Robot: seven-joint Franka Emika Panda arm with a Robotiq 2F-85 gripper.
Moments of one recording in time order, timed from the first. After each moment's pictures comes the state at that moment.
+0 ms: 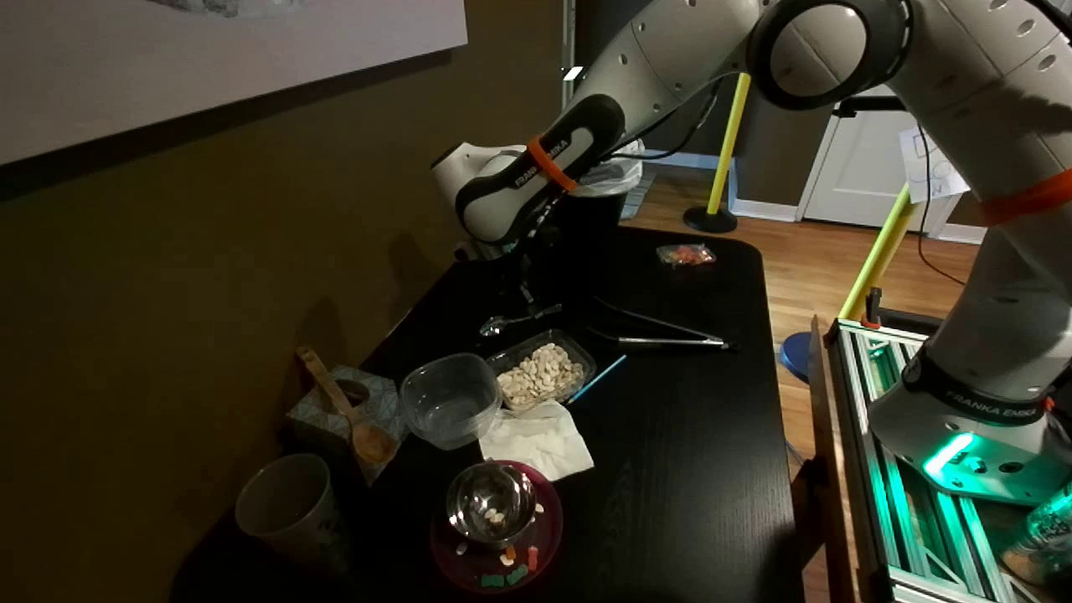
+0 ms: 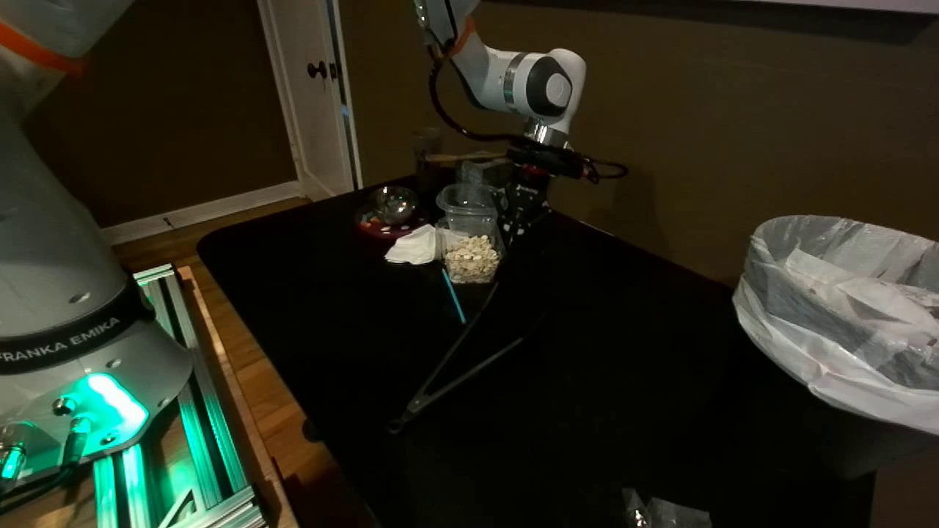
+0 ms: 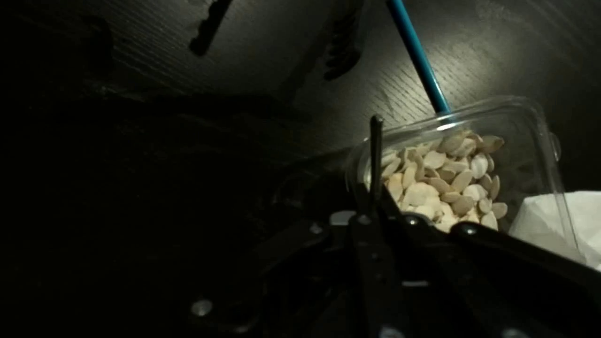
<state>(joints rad) -0.08 0.85 0.08 -1.43 -0.20 1.87 -0.65</state>
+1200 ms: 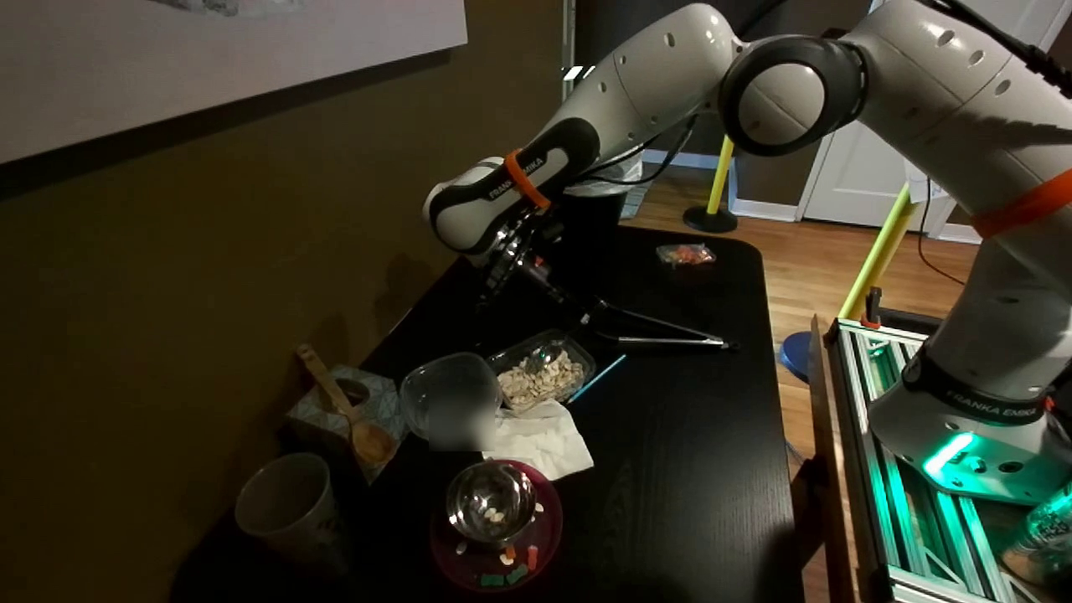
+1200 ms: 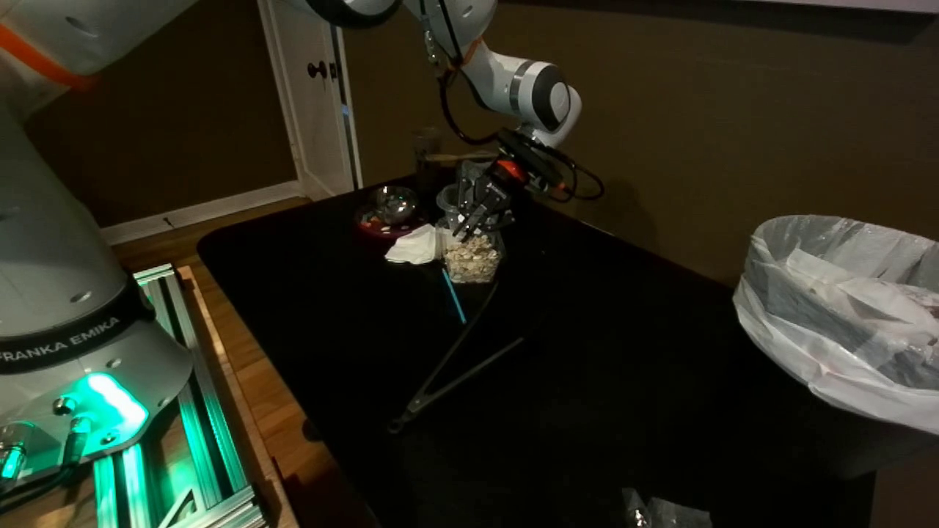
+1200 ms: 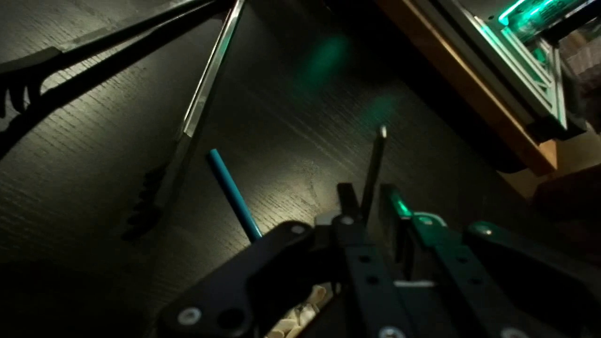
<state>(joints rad) -0.06 1.01 0.11 -1.18 -0.15 1.24 -0.71</state>
